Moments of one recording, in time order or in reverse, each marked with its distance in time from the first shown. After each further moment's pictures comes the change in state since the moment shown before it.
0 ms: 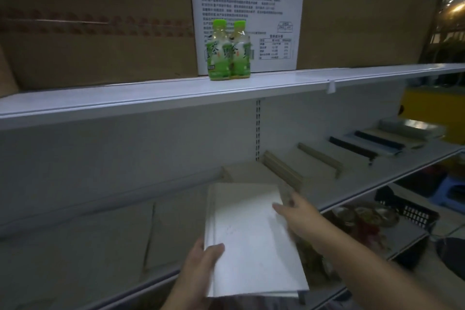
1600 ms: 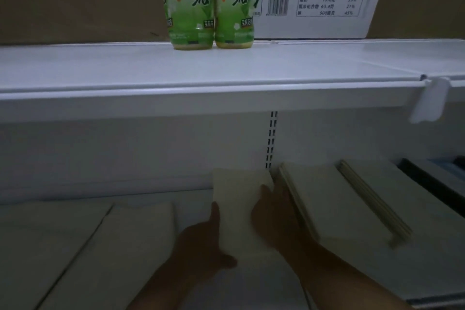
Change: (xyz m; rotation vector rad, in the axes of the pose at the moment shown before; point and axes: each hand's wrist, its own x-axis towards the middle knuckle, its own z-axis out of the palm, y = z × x) left_hand 0.206 0.003 0.098 1.415 -0.047 -0.294; right_hand 0.259 0.014 0.013 -0.583 -0.072 -0.354
